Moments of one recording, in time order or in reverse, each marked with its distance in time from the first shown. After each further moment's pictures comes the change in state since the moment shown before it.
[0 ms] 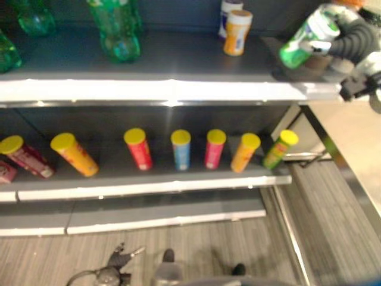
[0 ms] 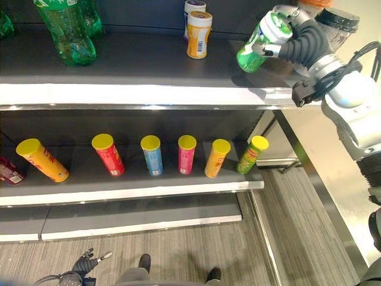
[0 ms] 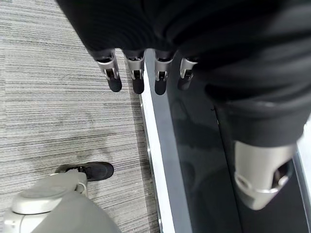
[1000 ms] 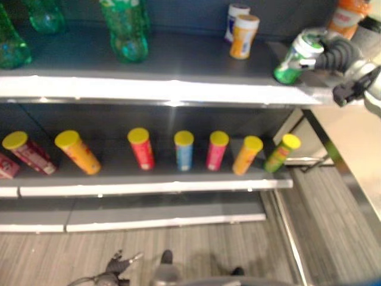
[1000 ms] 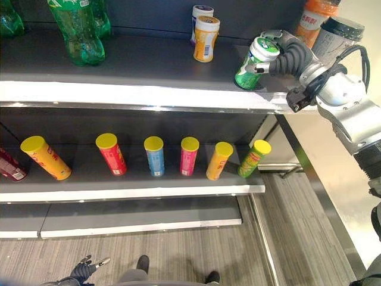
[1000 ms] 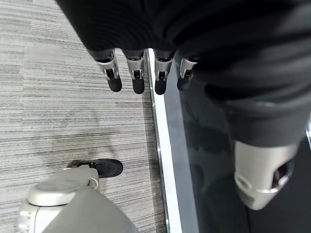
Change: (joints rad) left arm 0.009 -0.003 0.001 0.039 -0.010 0.000 0.000; right arm -0.121 -0.022 0.184 0.104 -0.025 0.043 0.038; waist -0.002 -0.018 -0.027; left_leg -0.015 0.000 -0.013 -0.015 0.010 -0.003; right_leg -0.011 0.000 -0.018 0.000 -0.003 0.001
